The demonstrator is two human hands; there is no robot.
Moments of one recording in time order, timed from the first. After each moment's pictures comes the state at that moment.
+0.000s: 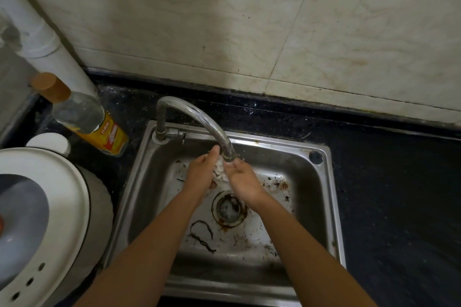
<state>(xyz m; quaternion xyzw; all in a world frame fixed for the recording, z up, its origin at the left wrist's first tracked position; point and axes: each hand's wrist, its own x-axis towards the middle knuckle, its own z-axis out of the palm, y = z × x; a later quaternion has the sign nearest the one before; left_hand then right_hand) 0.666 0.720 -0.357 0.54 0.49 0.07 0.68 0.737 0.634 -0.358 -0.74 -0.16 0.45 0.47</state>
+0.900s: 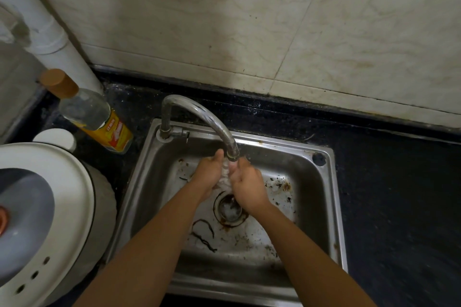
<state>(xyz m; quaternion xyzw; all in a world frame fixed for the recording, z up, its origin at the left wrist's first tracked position) 0.679 0.724 -0.365 0.50 0.52 -0.01 0.69 0.726 0.625 -0.357 -0.85 -0.29 0.27 0.34</state>
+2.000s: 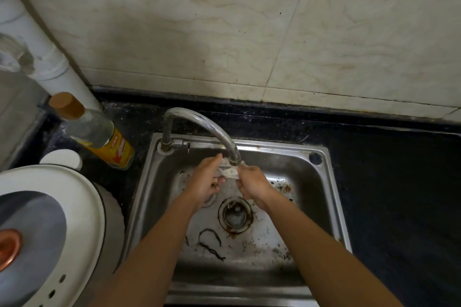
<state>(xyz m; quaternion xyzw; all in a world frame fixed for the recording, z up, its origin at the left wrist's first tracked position) 0.654 0.731 -0.339 0.51 0.42 0.02 0.75 0.741 0.636 -0.350 -0.75 -0.02 0.48 0.45</state>
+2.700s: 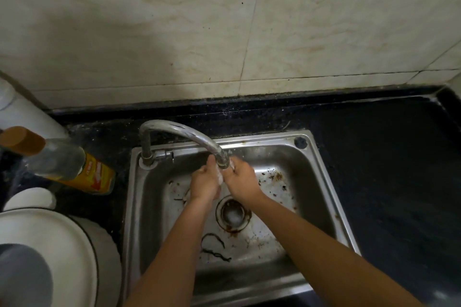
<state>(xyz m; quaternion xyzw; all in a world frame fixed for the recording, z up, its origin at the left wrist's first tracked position) 0.684 0.722 -0.360 0.58 0.53 -0.03 0.62 0.727 0.641 -0.363 -0.85 -0.15 0.26 0.44</state>
